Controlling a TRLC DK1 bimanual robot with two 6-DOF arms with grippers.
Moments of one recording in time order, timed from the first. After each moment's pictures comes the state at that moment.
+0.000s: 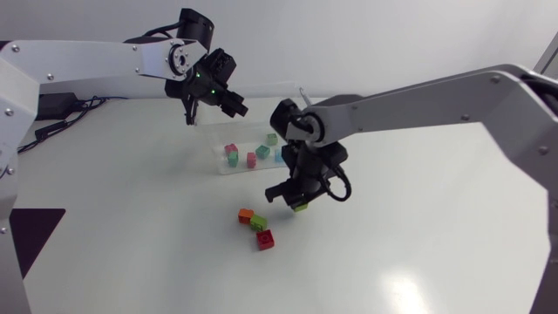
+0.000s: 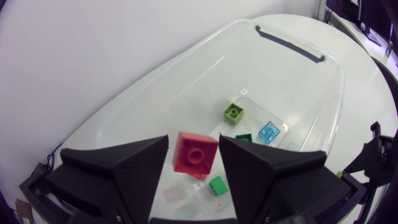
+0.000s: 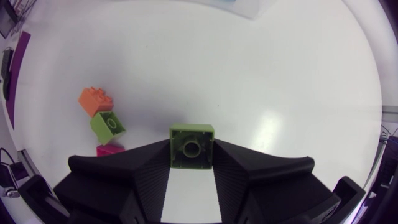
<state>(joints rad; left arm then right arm) -0.31 2.13 1.80 -0.43 0.01 0.36 0.61 2.04 1.45 -0.79 0.02 0.20</state>
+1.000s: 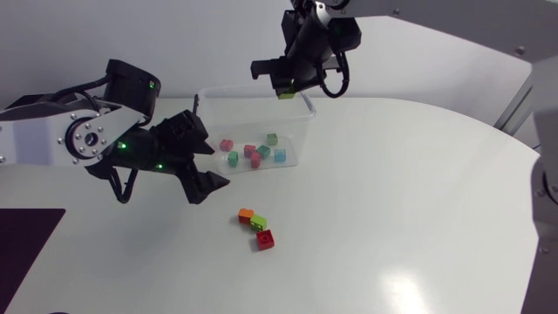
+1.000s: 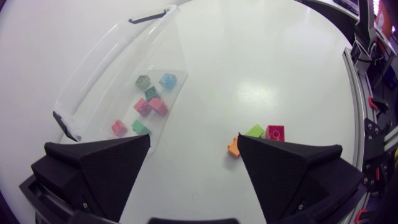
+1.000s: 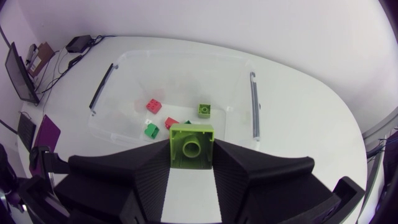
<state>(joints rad) -0.33 1.50 0.95 -0.31 0.32 0.72 0.55 2.10 2.12 -0.90 0.09 0.23</state>
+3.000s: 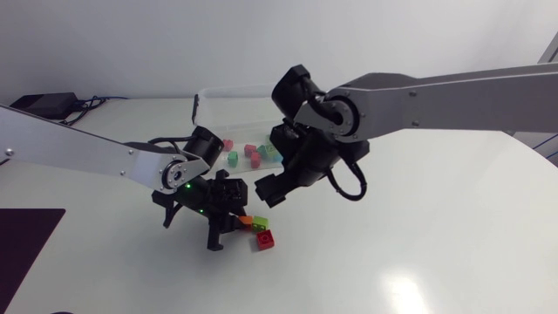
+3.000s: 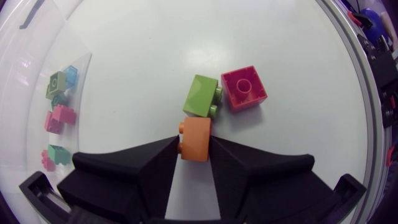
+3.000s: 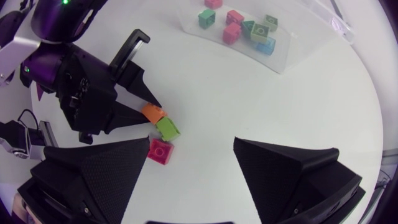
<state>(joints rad) -0.45 1.88 0.97 -0.30 0.35 1.05 0.69 1.82 1.32 -0.66 -0.08 0.06</state>
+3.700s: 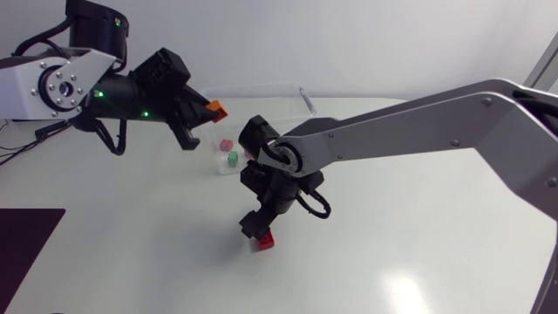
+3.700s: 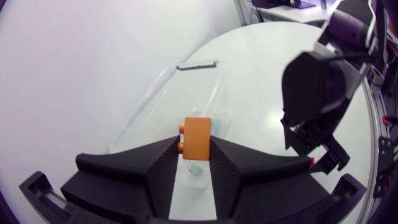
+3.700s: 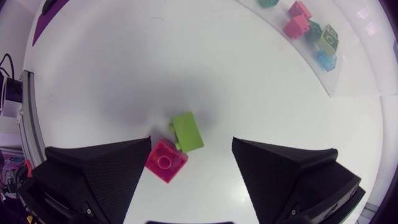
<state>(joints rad) -0.24 1.52 1.16 -0.23 0.38 0.73 0.77 2.04 1.37 -0.61 -0.08 -0.14</state>
